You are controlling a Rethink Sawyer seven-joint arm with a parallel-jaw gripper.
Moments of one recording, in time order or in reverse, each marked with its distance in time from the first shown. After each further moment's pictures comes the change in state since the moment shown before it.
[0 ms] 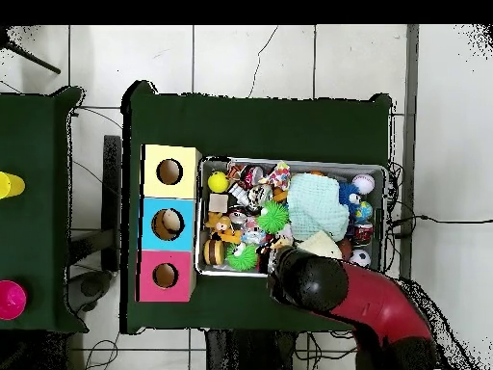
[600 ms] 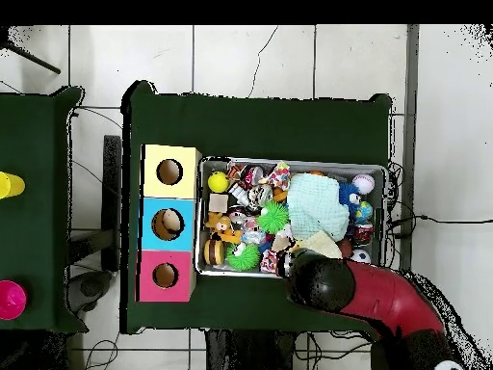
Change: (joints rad) arm -0.036 0.038 -0.014 -0.057 -0.166 -0.002 0.000
